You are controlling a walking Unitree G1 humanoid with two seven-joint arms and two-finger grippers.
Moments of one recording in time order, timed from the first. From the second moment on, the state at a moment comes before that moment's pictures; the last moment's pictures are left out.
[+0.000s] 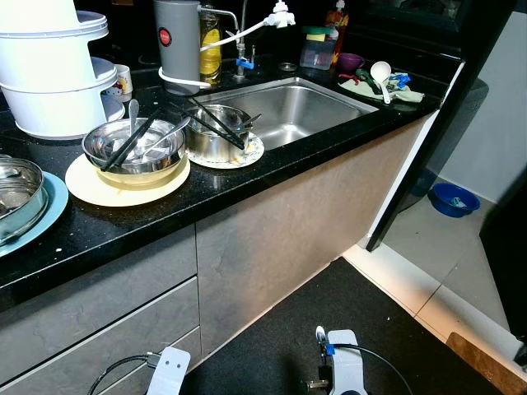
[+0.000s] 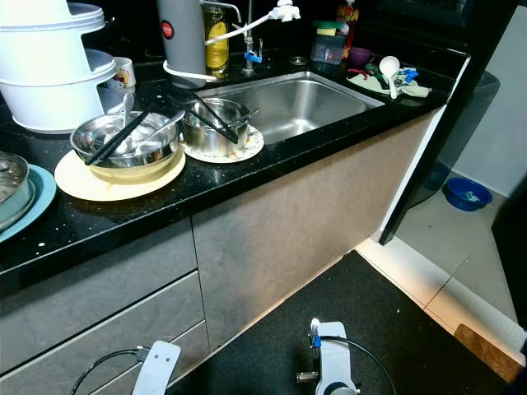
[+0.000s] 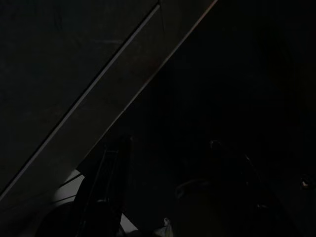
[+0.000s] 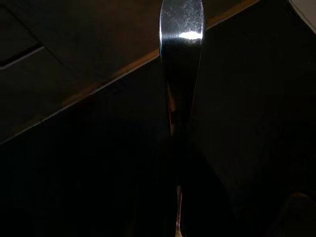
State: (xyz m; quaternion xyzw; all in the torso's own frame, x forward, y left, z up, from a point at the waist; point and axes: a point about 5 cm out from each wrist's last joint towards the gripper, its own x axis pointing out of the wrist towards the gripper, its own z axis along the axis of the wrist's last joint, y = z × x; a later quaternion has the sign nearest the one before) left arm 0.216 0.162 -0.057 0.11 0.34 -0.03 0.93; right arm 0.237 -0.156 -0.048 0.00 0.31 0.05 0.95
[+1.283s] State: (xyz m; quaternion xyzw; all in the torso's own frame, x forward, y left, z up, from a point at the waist) left arm 0.237 0.148 -0.043 0.15 0.31 -0.08 0.94; right arm 0.233 -0.164 -0.049 -0.02 0.31 0.07 0.95
